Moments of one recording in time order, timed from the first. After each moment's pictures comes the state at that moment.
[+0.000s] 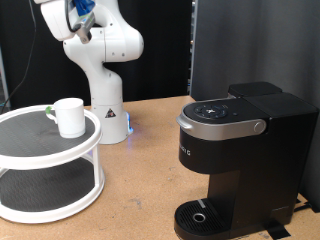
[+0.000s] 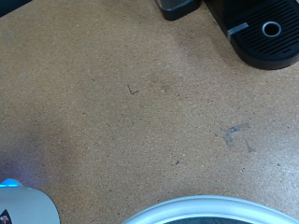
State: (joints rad) arm -0.13 -0.70 -0.28 -2.43 0.12 1.57 -0.67
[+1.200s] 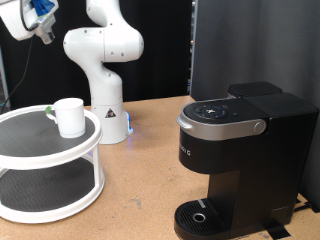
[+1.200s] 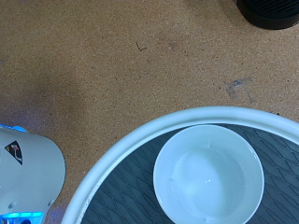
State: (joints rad) arm -0.18 -0.74 -0.46 -2.43 -0.02 1.53 -0.86
